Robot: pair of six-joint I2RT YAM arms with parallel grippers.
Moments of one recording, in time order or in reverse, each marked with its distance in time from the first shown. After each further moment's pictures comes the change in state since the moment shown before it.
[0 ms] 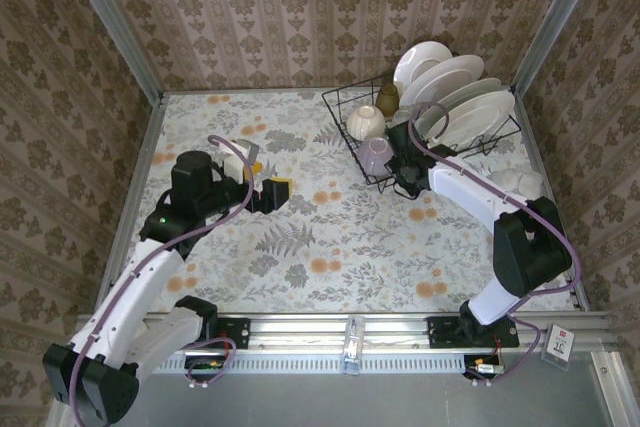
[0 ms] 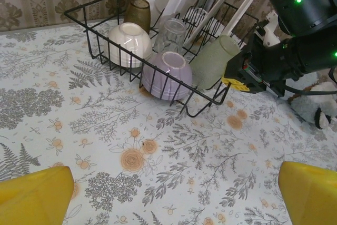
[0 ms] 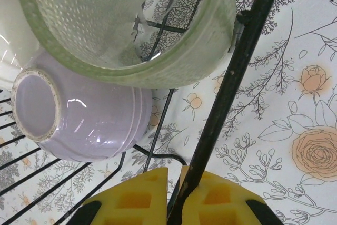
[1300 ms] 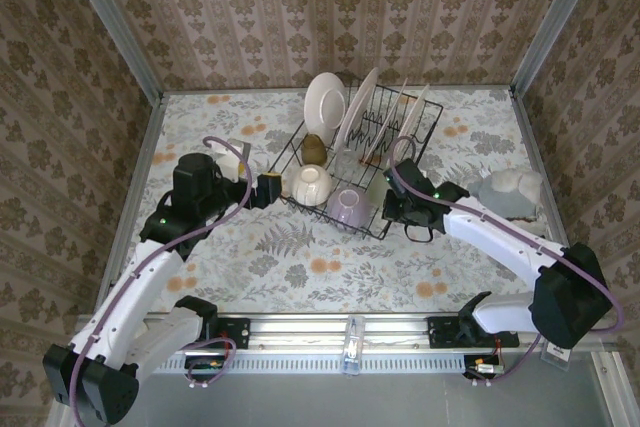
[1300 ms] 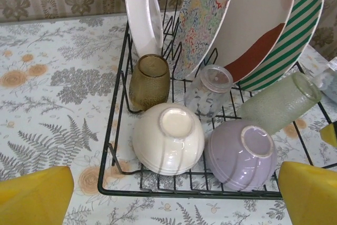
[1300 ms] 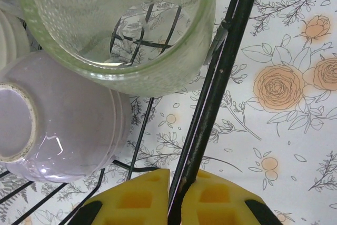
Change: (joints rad) left arm 0.000 -0.007 -0.009 -0.053 -0.226 -0.018; right arm 0.164 -0.311 -0.264 -0.045 -0.091 -0.510
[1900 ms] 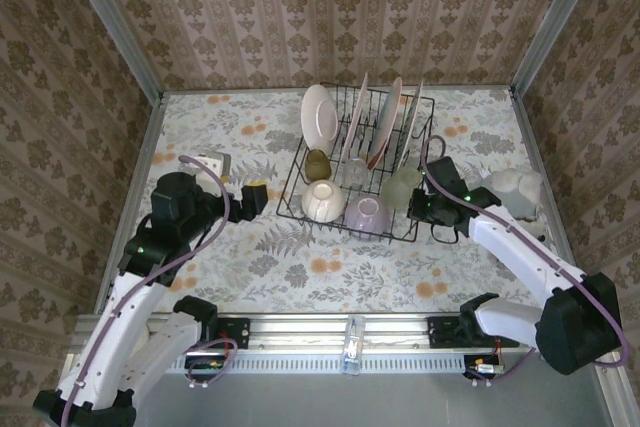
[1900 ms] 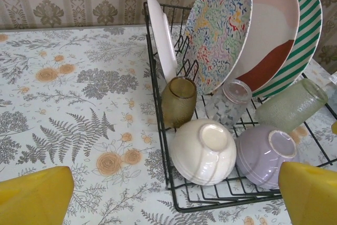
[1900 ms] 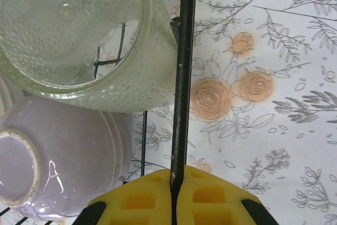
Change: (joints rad) left arm 0.000 -0.215 -0.018 -0.135 -0.071 -0.048; right arm -0.267 -0.163 -0.115 0.000 -0.130 -0.191
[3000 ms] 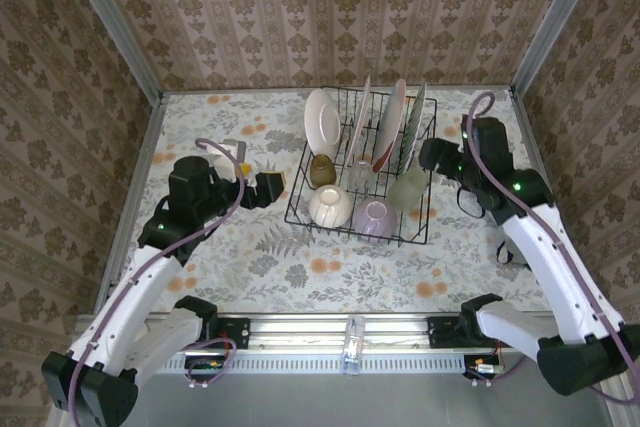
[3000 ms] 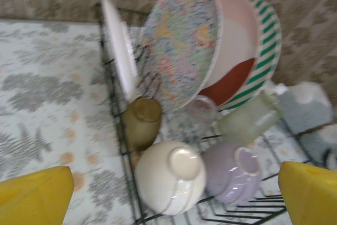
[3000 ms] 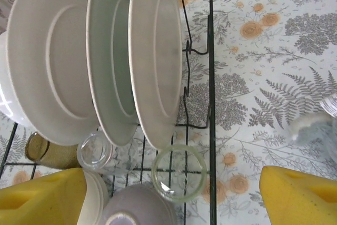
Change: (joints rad) left arm 0.000 0.165 -0.032 0.290 0.265 -0.129; right arm -0.047 0.024 0.472 -0.149 0.134 -0.076
